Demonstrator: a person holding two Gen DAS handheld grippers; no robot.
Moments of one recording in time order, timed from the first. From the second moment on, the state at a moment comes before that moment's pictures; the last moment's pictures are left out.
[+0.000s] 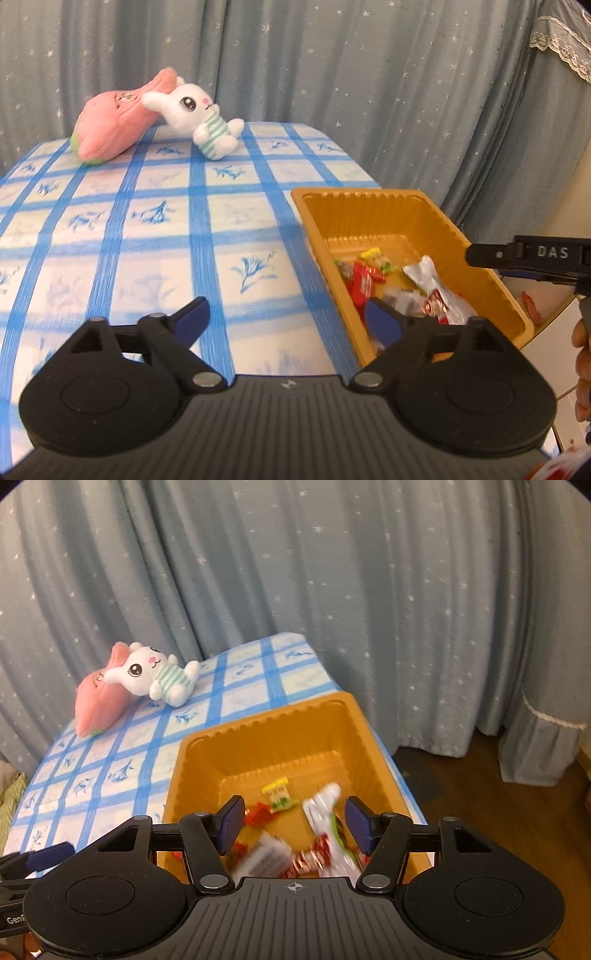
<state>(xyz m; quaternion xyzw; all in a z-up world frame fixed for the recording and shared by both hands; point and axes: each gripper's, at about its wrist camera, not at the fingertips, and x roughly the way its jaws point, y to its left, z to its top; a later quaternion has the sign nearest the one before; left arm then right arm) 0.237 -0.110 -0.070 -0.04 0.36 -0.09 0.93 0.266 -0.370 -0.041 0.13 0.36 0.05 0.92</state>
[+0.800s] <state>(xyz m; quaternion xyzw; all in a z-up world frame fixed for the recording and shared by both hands) 0.102 -0.092 -0.017 -0.05 0.36 -0.06 0.93 0.109 -0.338 0.011 0.09 0.36 0.05 0.93</state>
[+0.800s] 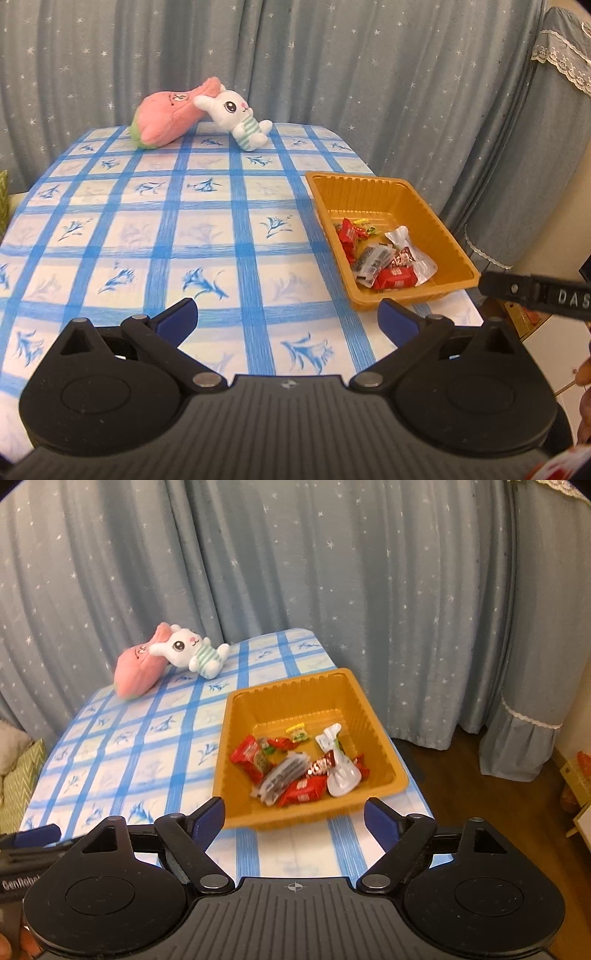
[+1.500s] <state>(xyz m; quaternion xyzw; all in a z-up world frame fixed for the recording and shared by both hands) 0.027 -0.101 0.014 -0.04 0.35 -0.05 0.94 0.022 -0.328 0.037 0.06 0.35 0.04 0.93</state>
